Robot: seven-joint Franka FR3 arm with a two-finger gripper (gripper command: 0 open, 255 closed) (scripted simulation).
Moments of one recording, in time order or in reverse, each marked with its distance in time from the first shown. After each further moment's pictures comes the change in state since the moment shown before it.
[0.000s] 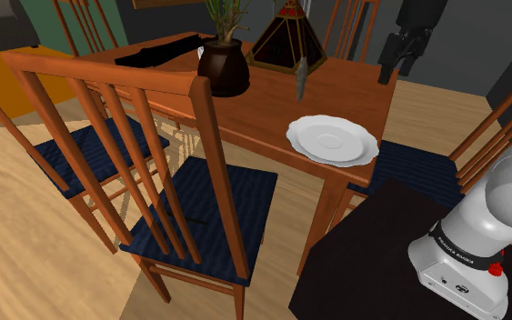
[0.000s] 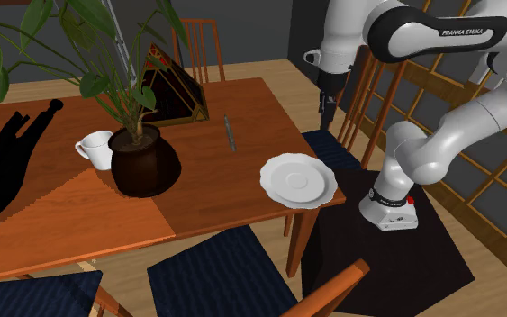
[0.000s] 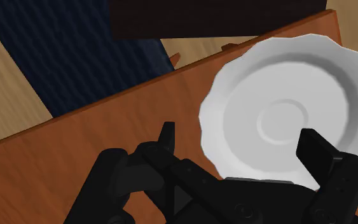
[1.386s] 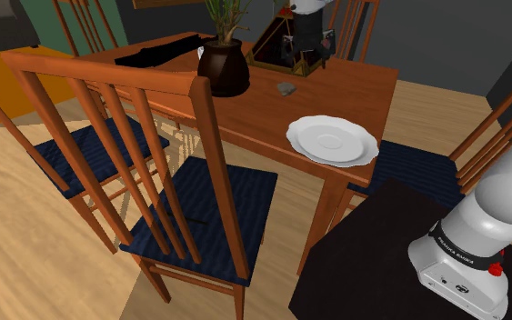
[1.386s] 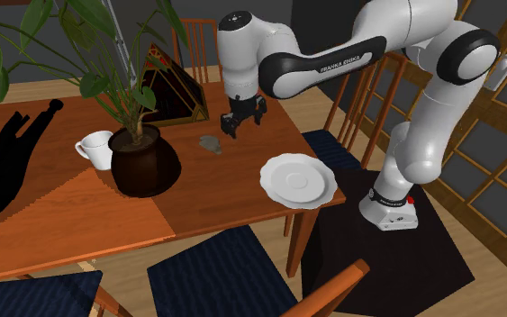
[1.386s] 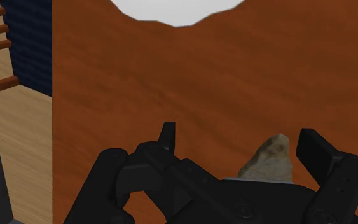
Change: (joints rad) arm -0.184 0.755 0.328 0.564 -0.247 0.150 0.993
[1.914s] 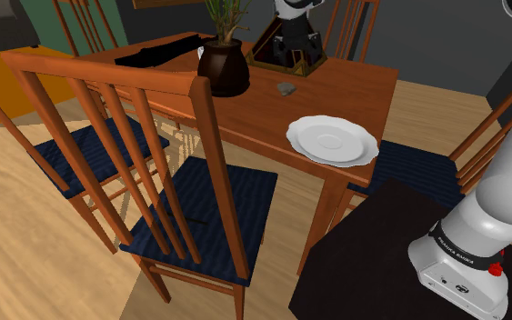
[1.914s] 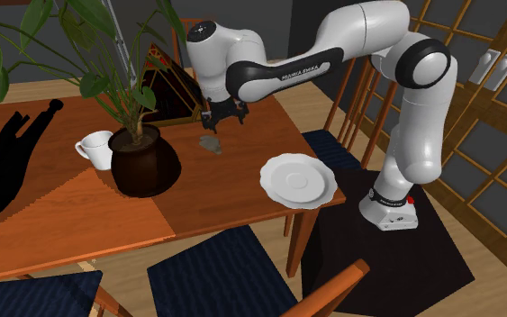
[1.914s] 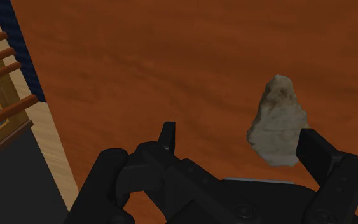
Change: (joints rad) arm 0.017 0.243 -0.020 0.256 -0.133 -0.074 0.244
